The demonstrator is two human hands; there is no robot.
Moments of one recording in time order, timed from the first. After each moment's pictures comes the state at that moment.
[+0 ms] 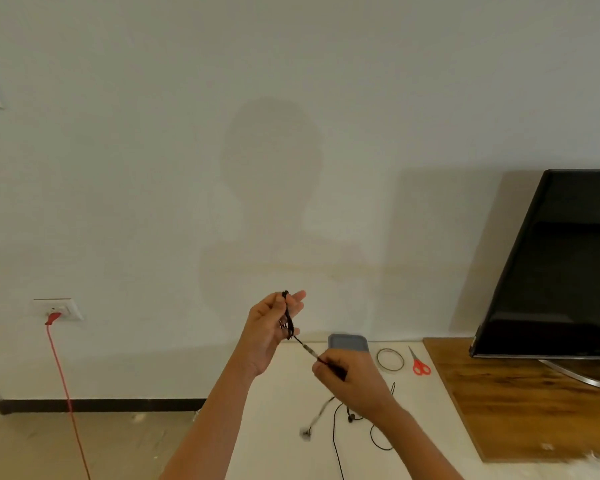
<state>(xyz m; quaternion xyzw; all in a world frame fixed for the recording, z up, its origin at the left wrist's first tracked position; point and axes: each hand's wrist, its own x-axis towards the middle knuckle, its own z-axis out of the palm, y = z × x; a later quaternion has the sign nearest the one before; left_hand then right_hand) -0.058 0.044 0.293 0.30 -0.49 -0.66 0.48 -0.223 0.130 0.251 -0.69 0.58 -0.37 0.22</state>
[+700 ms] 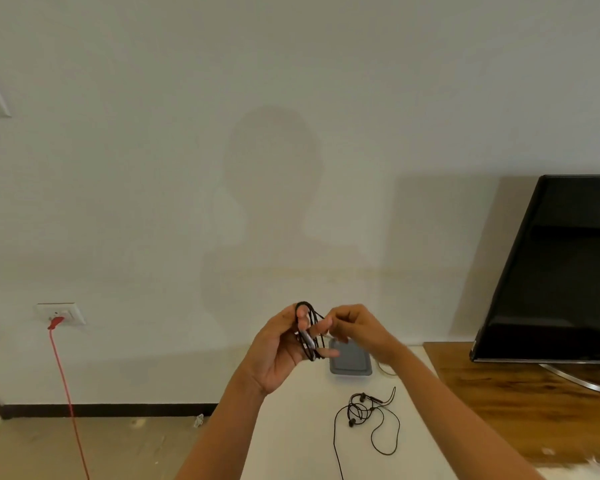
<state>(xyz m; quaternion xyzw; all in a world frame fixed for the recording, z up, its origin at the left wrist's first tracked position) -0.067 0.069 0.301 0.10 -0.40 -0.81 0.41 -0.257 0.078 0.302 -0.65 0.43 -0.43 0.45</state>
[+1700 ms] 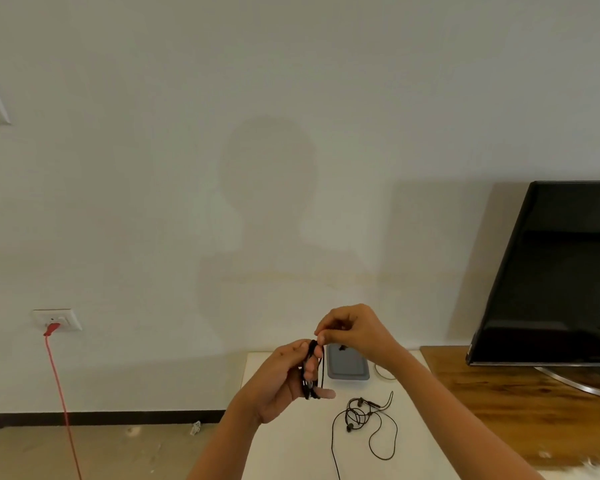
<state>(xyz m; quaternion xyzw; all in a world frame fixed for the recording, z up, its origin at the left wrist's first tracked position) -0.062 0.084 0.272 0.21 -0.45 -0.81 0.31 -0.249 0.098 0.326 -0.69 0.50 -0.41 0.33</state>
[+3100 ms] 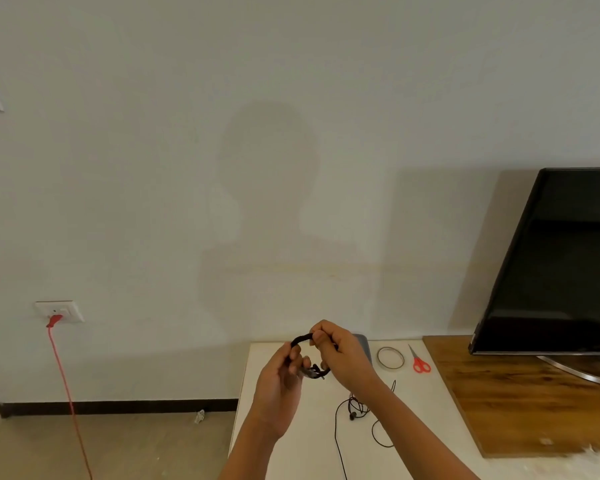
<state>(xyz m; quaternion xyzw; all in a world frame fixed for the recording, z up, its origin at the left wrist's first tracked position) -0.068 0.093 0.230 0.26 -0.28 -0.78 0.50 -0.201 0.113 0.272 -0.59 0.57 -0.47 0.33</state>
